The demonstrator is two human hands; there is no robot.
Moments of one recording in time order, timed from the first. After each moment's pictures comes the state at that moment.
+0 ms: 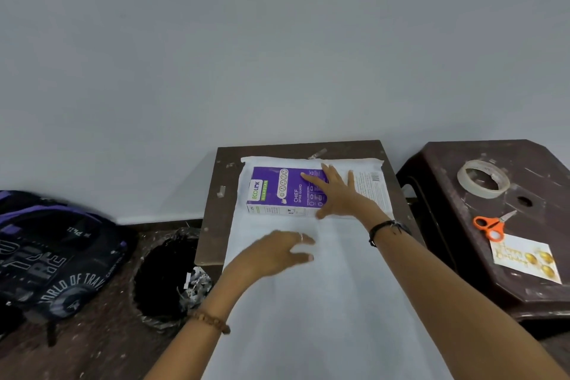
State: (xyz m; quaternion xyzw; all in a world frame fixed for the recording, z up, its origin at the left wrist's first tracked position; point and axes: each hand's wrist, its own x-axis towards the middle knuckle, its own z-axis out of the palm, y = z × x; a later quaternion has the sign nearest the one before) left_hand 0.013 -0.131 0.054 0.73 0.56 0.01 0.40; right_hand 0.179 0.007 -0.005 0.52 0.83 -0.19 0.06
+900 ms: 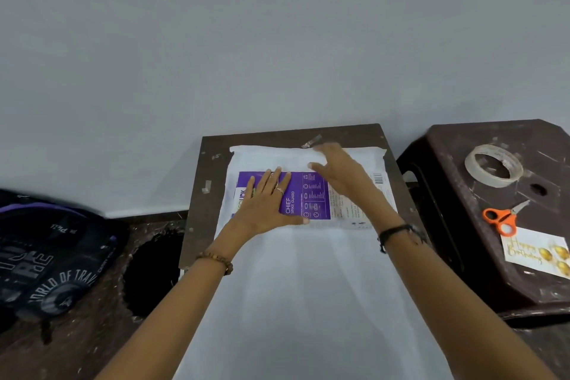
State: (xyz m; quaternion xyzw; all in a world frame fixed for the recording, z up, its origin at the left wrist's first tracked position) left_hand 0.004 -0.042 -0.010 0.78 0.61 -0.02 0.16; right_hand 0.183 0.019 0.019 0.59 0.76 -0.26 -0.14
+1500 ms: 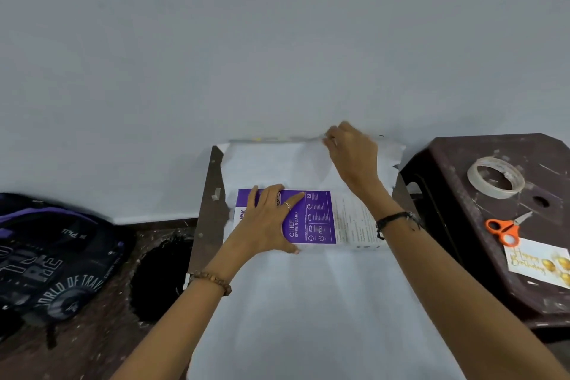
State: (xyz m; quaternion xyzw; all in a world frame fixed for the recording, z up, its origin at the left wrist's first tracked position) left_hand -0.011 -0.068 -0.001 0.82 0.56 0.05 0.09; right_hand 0.171 0.028 0.062 0.59 0.76 0.03 -0.28
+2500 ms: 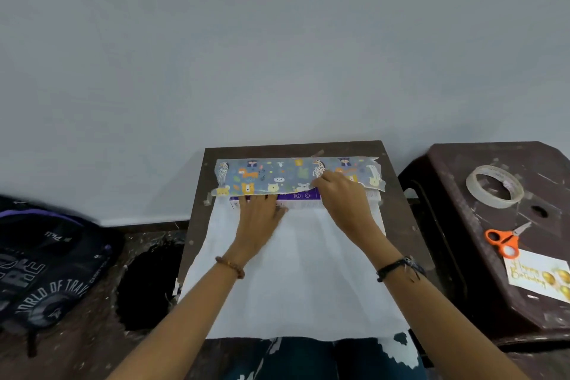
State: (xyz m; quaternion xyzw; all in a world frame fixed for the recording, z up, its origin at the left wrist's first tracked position) left_hand -0.009 -0.031 -0.050 0.73 0.65 0.21 -0.01; right_hand 0.173 -0.008 0.013 0.50 0.84 0.10 -0.20
